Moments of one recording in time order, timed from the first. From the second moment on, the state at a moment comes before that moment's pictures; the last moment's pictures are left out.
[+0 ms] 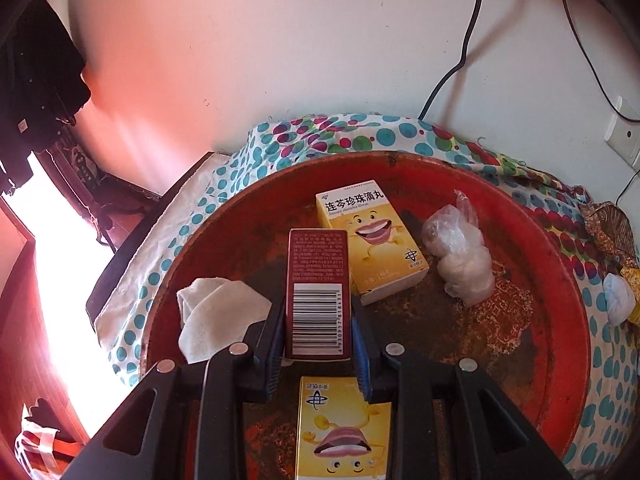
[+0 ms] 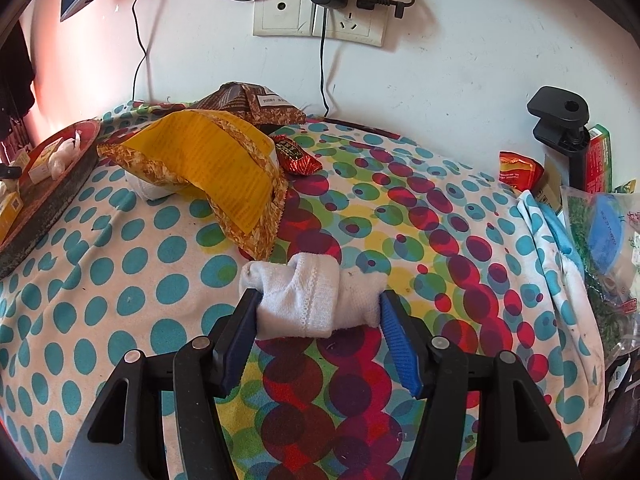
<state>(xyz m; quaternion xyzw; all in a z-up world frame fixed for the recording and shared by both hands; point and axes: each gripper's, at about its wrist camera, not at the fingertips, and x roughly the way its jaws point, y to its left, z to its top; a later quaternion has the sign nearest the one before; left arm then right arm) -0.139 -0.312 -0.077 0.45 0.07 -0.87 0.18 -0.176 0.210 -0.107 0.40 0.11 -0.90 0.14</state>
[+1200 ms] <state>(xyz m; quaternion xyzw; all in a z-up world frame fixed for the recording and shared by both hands) 0.024 -0.181 -0.058 0.33 0.06 -0.93 0.14 -0.173 0.210 -0.101 0.38 0.11 -0.91 0.12</state>
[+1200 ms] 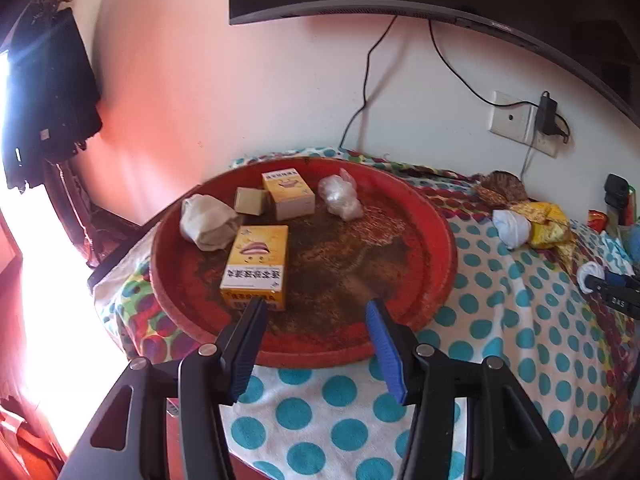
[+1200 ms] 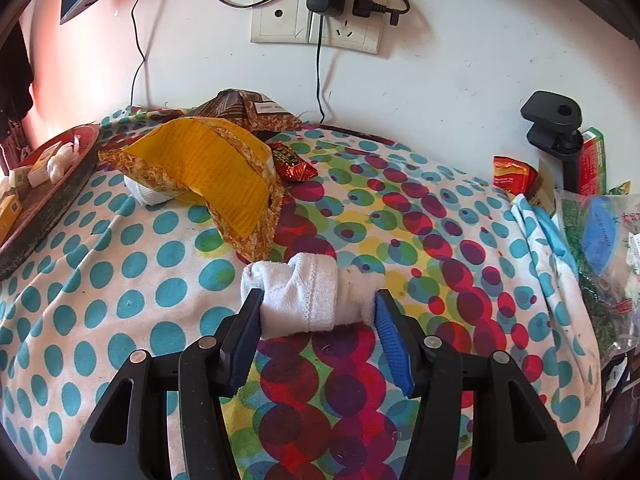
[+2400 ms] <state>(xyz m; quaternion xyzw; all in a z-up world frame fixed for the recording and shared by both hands) 0.053 -0.181 -0.067 0.32 0.08 -0.94 0.09 -0.100 0.093 -0.037 0.32 0.16 -0.91 0.20</state>
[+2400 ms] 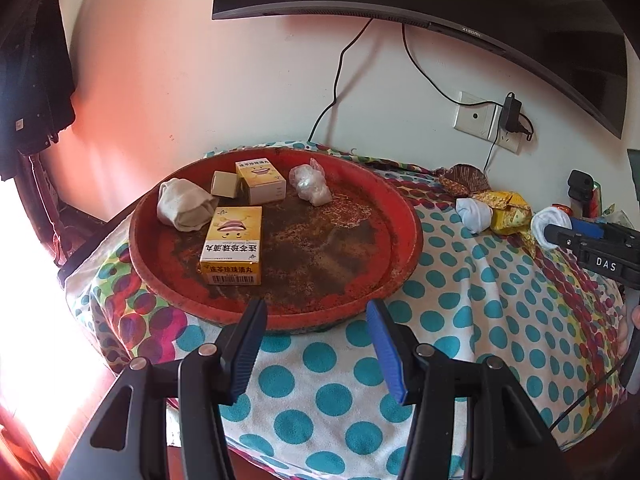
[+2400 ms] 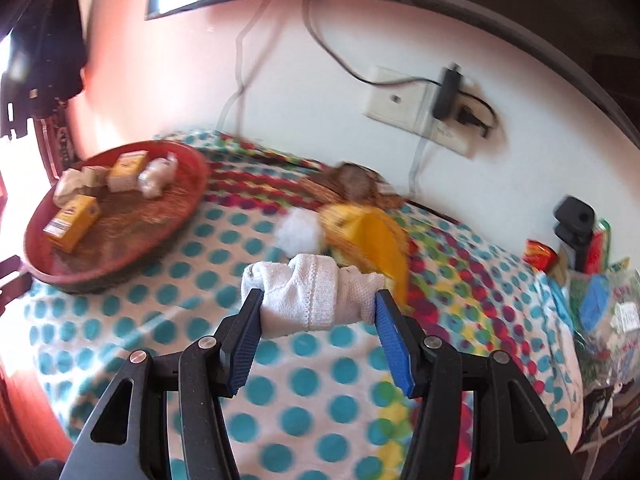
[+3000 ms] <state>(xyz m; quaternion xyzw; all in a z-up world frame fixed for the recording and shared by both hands) 0.058 -0.220 -0.068 0.31 0.15 -0.93 0.15 -0.105 -0.102 -0.021 0.34 0.16 -0.86 0.35</state>
